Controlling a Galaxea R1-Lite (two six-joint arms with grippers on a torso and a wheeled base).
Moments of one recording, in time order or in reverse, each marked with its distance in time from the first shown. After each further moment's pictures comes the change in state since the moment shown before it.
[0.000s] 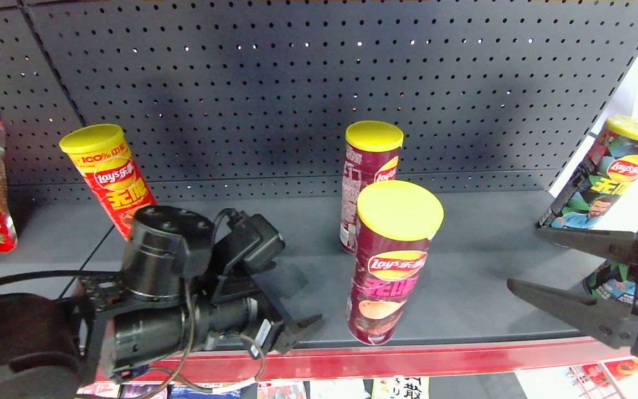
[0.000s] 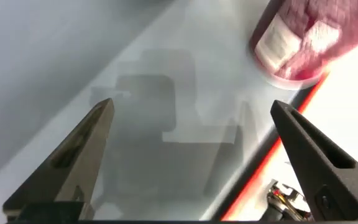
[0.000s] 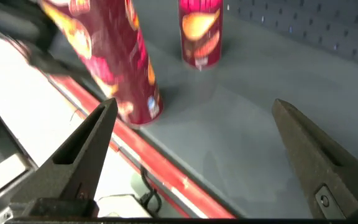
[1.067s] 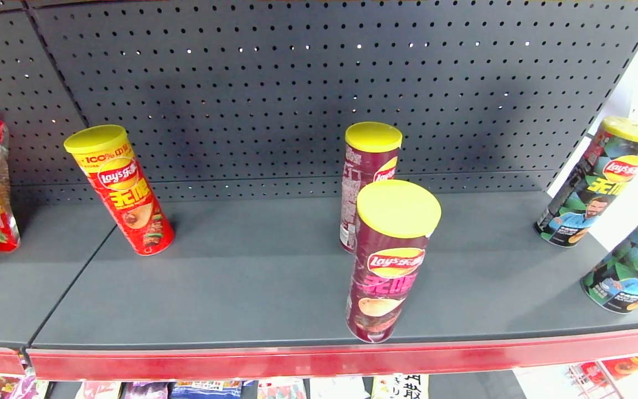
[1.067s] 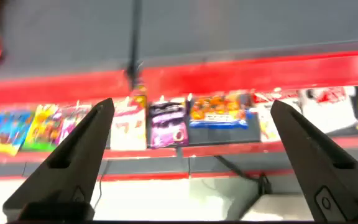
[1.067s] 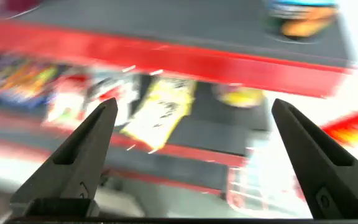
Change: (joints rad) left arm 0.447 -1.173 0.373 0.701 0.387 -0.151; right arm -0.339 -0.818 0.323 0.510 -0.215 0.019
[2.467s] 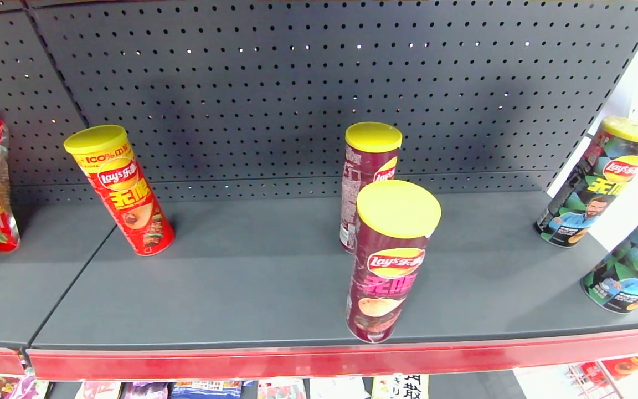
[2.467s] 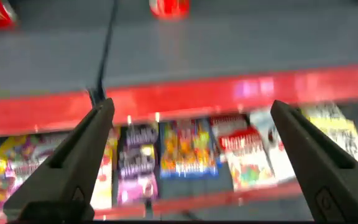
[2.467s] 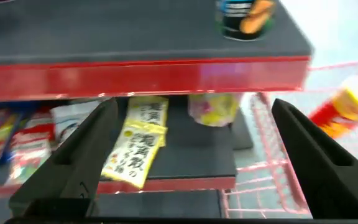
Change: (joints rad) left arm 0.189 -0.367 0.252 -0.218 -0.313 0.032; right arm -0.160 -0.140 0.271 -0.307 -0.010 0.052
